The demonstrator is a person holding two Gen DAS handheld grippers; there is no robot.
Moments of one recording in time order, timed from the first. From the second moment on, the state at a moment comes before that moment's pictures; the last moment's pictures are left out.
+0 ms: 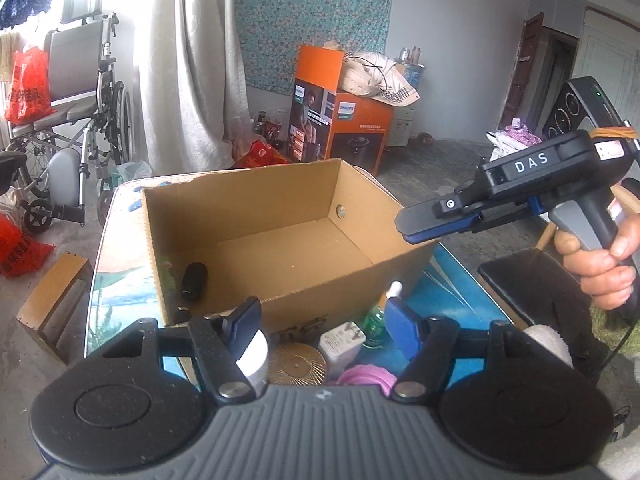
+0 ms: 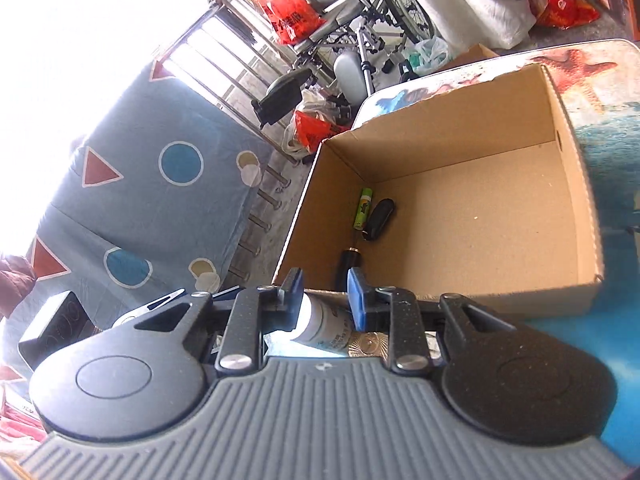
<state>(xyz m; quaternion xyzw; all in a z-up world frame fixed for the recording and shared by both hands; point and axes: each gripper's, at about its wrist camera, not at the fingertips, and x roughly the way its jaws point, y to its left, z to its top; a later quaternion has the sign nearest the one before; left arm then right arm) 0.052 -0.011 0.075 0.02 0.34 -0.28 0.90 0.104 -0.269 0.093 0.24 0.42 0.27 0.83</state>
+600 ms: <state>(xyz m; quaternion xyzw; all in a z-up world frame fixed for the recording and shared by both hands) 0.026 -0.101 -0.036 0.17 0.41 -0.24 0.86 0.045 -0.222 -0.052 0.13 0.46 0.18 0.86</state>
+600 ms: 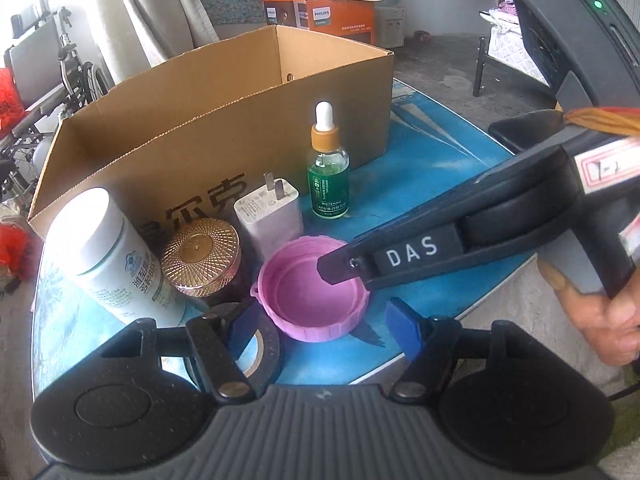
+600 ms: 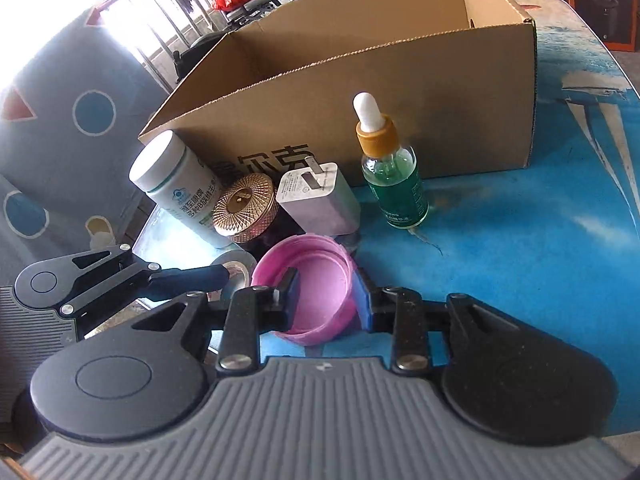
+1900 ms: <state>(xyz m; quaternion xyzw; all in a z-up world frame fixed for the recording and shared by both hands) 0.025 -0.151 -0.056 0.22 0.42 -0.26 0.84 0.016 -0.266 -0.065 0.15 0.45 0.14 0.87</state>
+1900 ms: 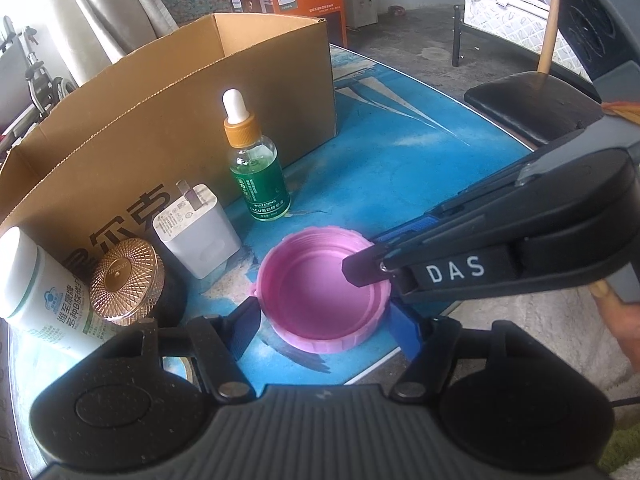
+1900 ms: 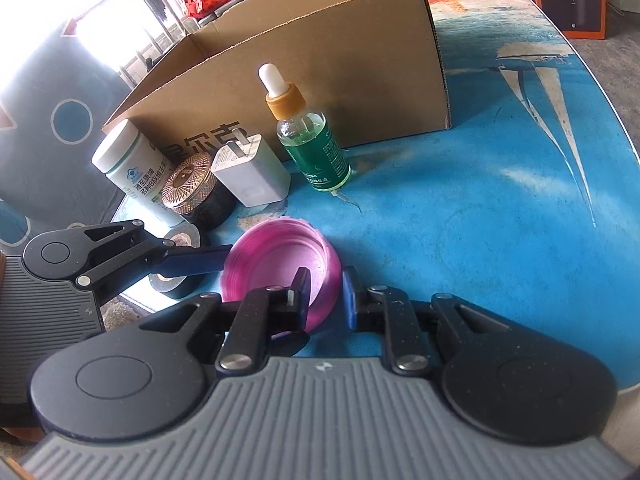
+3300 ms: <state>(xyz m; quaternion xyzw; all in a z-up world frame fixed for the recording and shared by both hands) 0.115 -0.078 0.100 0.20 0.28 -0.17 0.92 0.169 -0.197 0.124 0.06 0.40 0.27 0.87</state>
